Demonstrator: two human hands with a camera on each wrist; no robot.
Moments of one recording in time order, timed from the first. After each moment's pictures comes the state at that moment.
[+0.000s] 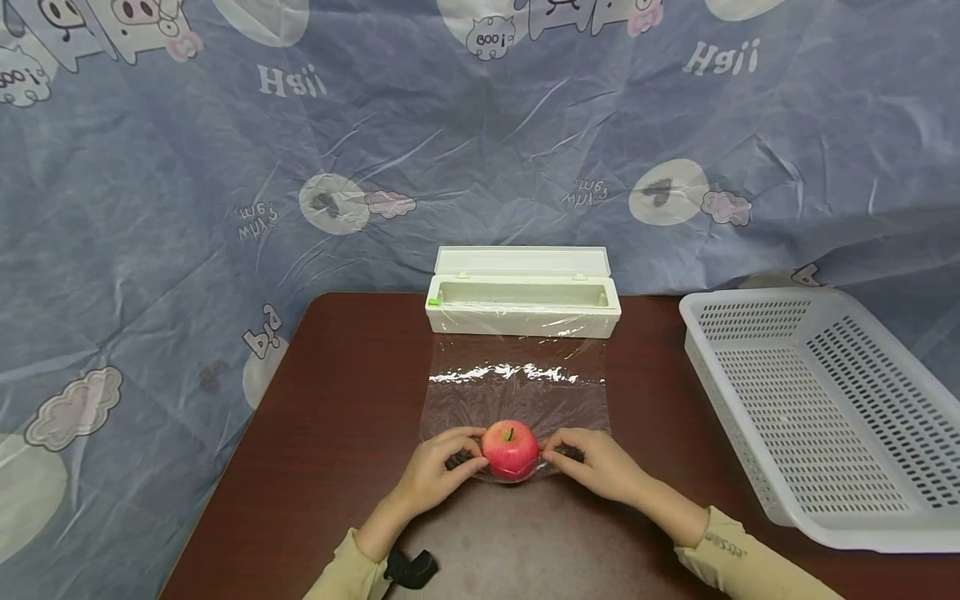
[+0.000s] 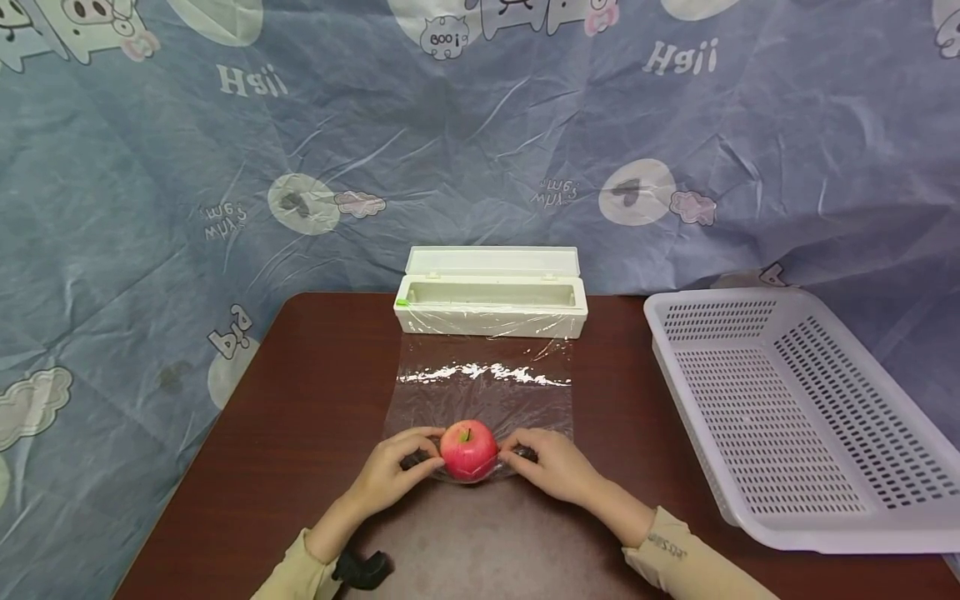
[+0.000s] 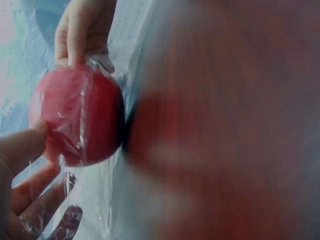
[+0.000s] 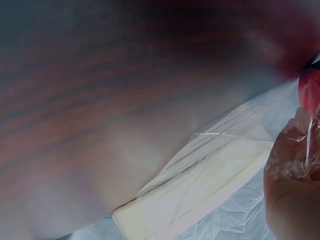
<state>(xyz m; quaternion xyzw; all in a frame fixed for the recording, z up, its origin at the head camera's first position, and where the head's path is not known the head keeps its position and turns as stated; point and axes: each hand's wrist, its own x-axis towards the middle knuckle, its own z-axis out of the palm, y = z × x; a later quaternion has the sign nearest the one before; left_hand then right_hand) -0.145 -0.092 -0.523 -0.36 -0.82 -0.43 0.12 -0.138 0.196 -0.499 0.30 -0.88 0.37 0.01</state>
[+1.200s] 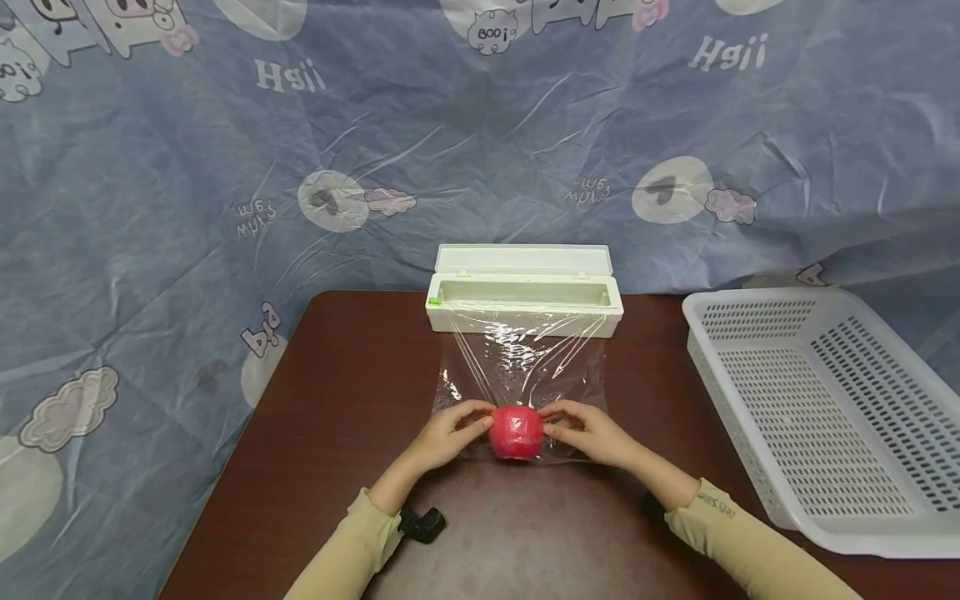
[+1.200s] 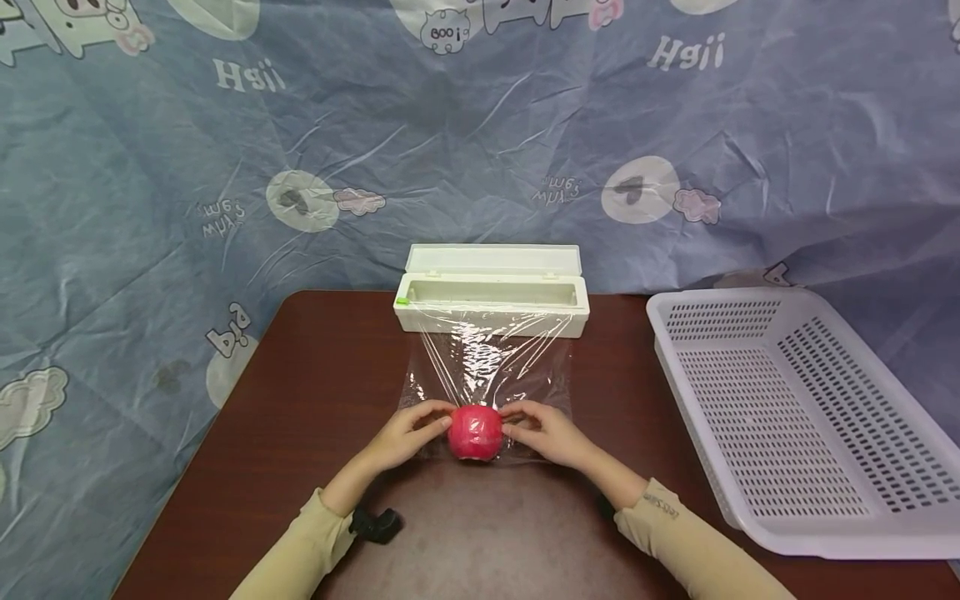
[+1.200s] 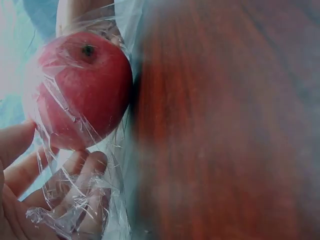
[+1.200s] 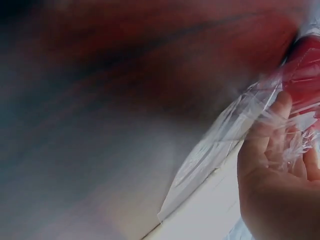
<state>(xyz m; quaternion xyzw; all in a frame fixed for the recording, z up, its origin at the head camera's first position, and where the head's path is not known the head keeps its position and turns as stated) -0.187 -0.078 -0.513 -0.25 -0.81 -0.52 -0.07 -0.178 0.199 -0.501 0.25 -0.80 0.54 -0.11</state>
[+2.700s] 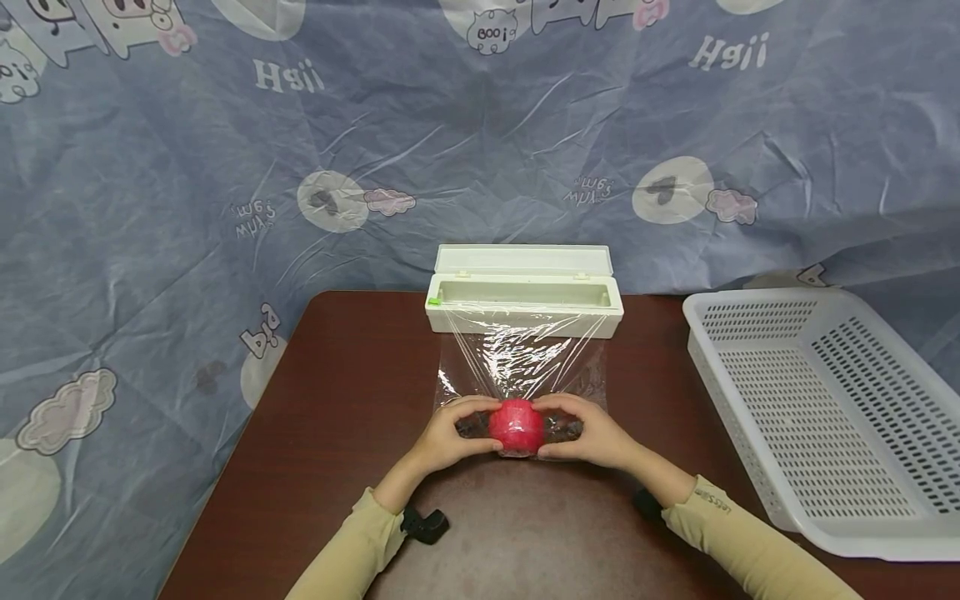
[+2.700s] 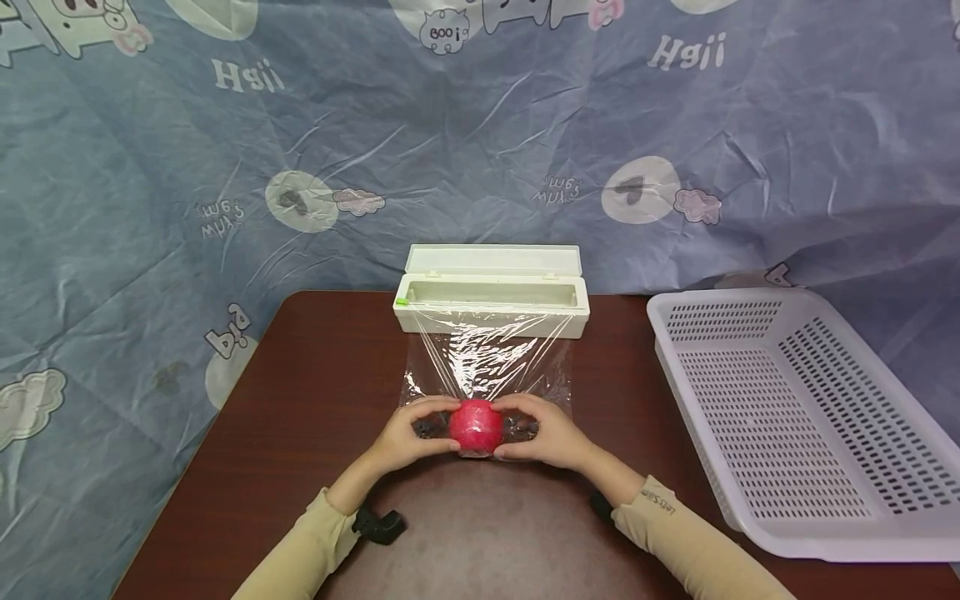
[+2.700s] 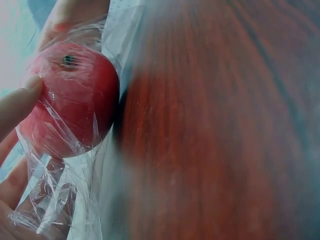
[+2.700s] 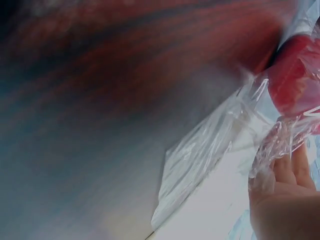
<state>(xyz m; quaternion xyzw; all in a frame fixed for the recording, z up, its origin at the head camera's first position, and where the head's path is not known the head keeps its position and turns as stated) -0.178 -0.072 -0.486 -0.36 -0.78 -0.51 0.07 -0.183 0.196 -0.502 0.31 -0.82 0.47 0.00</state>
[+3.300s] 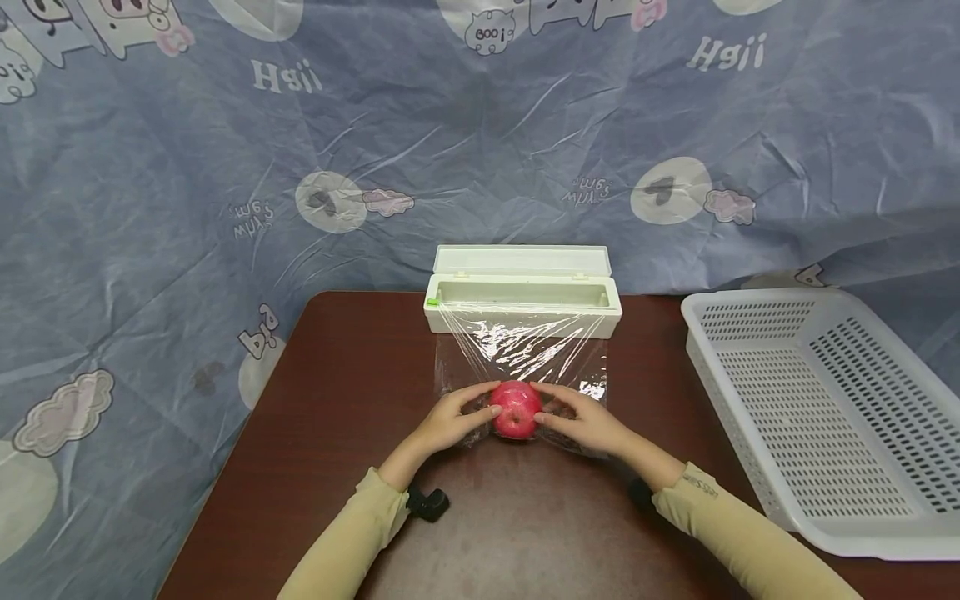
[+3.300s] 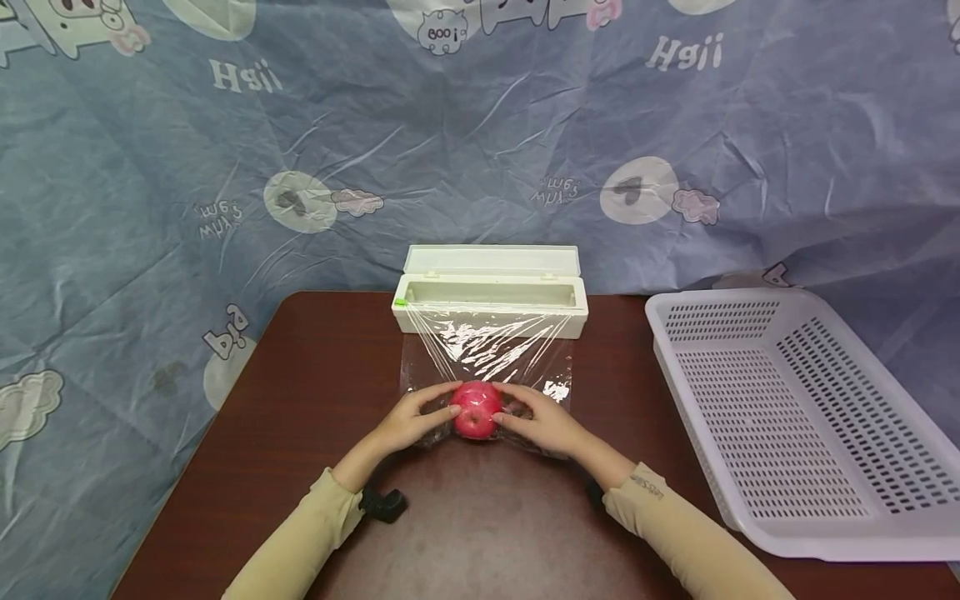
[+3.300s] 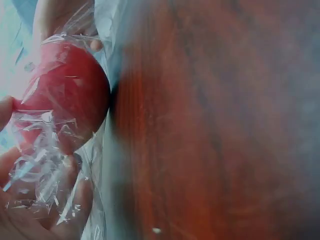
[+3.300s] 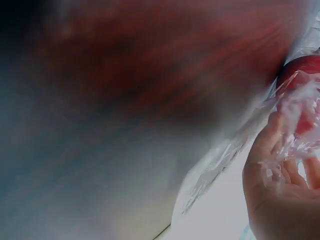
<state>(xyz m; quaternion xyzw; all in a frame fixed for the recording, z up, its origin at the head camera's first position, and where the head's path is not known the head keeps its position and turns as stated) -0.216 -0.070 -0.512 -0.27 -0.82 -0.50 -0.06 -0.188 0.187 -0.478 0.25 -0.84 0.47 -0.07</state>
